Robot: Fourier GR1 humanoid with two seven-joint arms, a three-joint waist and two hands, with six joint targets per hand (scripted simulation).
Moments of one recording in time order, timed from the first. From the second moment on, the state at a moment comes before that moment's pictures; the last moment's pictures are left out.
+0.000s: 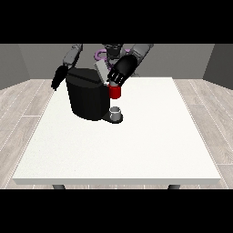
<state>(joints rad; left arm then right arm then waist) -1.28 0.45 0.13 -0.65 -0.77 -0.38 -0.11 -0.47 -0.08 -0.06 -1.25 0.16 -0.19 -0.01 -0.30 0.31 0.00</state>
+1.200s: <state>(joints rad) -1.29 0.50 0.11 -0.64 -0.84 -0.27 -0.22 -0.48 -0.08 -0.05 -1.28 0.18 -0.20 0.01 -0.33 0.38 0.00</state>
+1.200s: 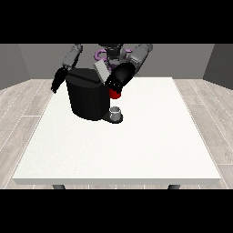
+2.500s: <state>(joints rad) -1.28 0.51 0.08 -0.63 -0.93 -0.20 -0.28 -0.49 -0.08 -0.05 -1.28 0.19 -0.21 0.04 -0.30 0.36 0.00</state>
